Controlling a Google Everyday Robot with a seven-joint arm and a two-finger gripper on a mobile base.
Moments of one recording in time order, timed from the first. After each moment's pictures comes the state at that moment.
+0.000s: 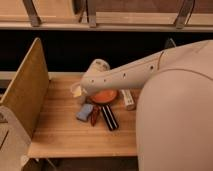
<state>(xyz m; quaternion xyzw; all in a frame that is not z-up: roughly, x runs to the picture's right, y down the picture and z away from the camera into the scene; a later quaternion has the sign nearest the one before) -0.092 0.040 0.764 -0.18 0.00 0.62 0.76</state>
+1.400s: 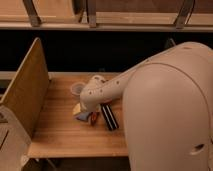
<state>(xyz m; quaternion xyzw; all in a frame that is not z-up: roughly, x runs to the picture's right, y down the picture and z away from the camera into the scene) -0.102 0.132 0.797 -0.26 0.06 0.63 0.72</state>
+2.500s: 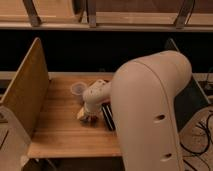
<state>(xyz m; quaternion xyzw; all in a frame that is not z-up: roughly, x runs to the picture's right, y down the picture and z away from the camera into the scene) -0.089 0.173 0.848 -0.30 0.14 0.64 0.70</state>
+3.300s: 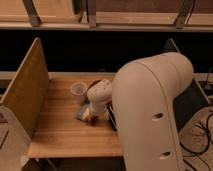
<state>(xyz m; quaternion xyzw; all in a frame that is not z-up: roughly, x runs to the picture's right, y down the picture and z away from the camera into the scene) -0.053 0.180 0.856 -0.29 0.18 0.66 0.67</state>
